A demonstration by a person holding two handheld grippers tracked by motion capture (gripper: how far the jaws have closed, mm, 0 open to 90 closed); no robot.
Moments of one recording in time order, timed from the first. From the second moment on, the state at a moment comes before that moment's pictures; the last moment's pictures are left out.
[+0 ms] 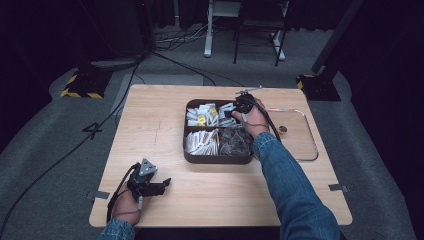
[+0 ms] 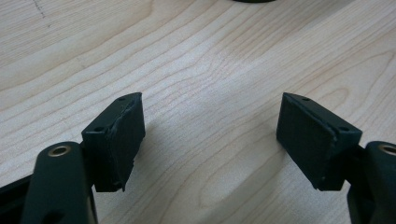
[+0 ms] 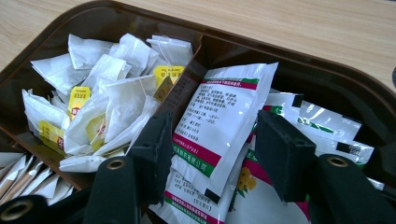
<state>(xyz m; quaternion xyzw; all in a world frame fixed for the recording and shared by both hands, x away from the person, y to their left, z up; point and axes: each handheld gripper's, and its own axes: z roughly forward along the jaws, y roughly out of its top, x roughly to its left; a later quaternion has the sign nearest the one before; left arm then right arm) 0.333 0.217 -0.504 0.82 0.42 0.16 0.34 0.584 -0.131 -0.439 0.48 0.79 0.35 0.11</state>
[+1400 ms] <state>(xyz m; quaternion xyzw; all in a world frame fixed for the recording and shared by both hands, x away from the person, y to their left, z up) 0.333 0.217 -0.504 0.82 0.42 0.16 0.34 0.590 -0.103 -0.456 0.49 0.79 0.34 0.11</state>
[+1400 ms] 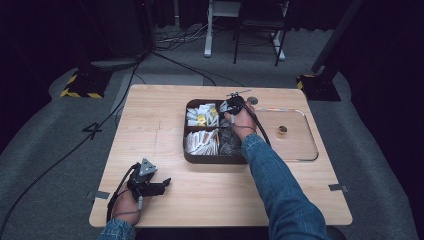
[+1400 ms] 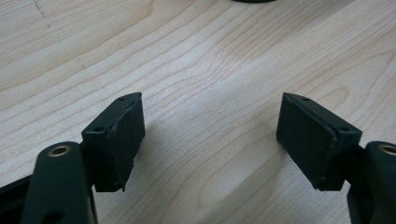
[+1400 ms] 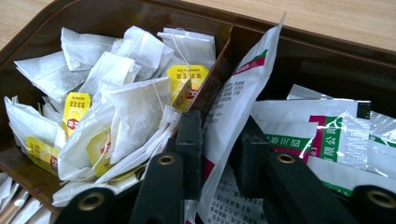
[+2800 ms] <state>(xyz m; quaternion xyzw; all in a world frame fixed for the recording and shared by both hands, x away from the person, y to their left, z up) 0.333 0.217 -0.504 0.82 0.42 0.16 0.34 0.501 -0.147 -0.370 0.41 0.78 0.47 0.04</state>
